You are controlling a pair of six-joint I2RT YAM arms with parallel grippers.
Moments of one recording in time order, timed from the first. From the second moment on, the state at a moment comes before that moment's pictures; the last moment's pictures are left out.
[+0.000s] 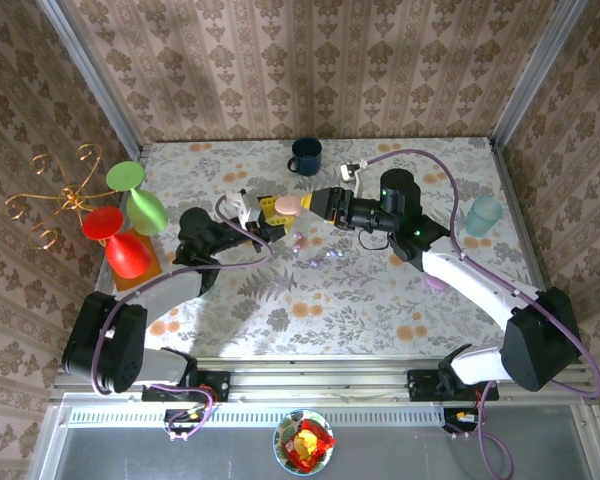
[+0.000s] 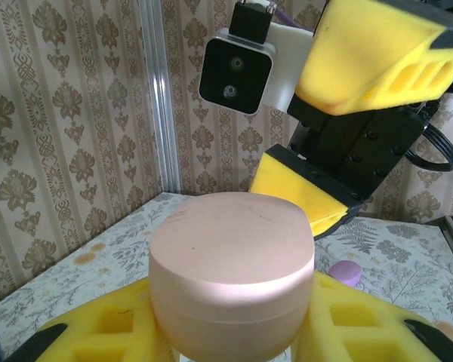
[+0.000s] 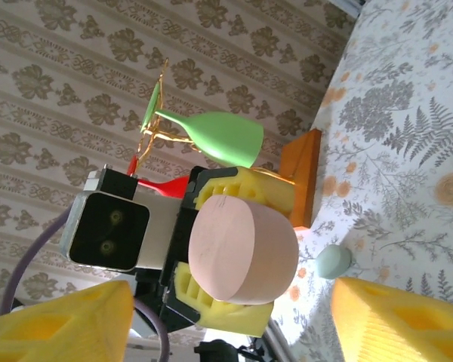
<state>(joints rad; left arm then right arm) -0.42 1.35 0.60 0.95 0.87 -0.09 0.50 1.37 1.00 0.22 -0.68 0.98</state>
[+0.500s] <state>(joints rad) -0.45 1.36 0.60 0.97 0.84 -0.09 0.51 1.45 1.01 0.29 -0.74 1.06</state>
